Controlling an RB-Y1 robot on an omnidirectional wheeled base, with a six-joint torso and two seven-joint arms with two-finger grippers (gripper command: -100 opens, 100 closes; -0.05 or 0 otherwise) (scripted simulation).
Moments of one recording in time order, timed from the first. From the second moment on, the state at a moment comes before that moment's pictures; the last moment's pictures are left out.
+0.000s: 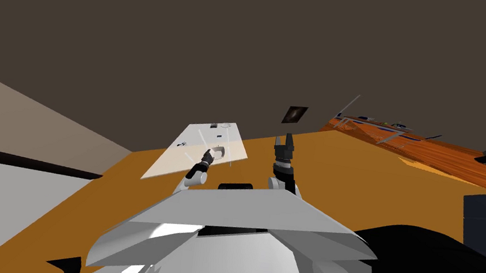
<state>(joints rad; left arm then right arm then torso) 0.25 0.12 -0.01 -1.59 0.27 0.14 0.12 0.54 0.03 0.07 -2.24 0.09 -0.56 0.01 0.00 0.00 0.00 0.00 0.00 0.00</state>
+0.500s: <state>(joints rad) 0.23 0.12 -0.02 -1.52 0.24 0.24 0.12 0.54 0.03 0.07 -2.24 0.09 -0.56 0.01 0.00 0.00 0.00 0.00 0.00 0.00</state>
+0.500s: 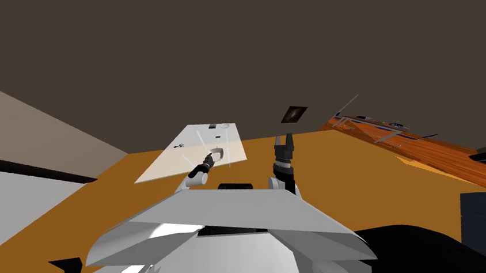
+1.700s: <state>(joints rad) 0.15 0.08 -0.02 -1.31 0.18 0.34 0.11 0.54 0.03 0.07 -2.24 0.09 -0.56 0.01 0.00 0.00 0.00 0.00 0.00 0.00</state>
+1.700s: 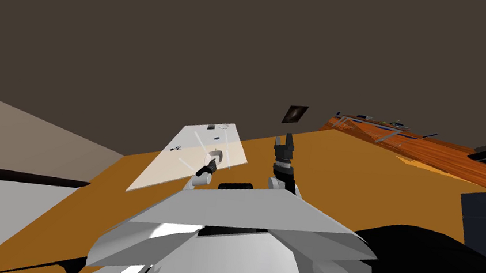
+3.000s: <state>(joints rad) -0.16 0.06 0.00 -0.93 0.18 0.26 0.11 0.54 0.03 0.07 -2.24 0.09 -0.56 0.01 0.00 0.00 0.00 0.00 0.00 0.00</state>
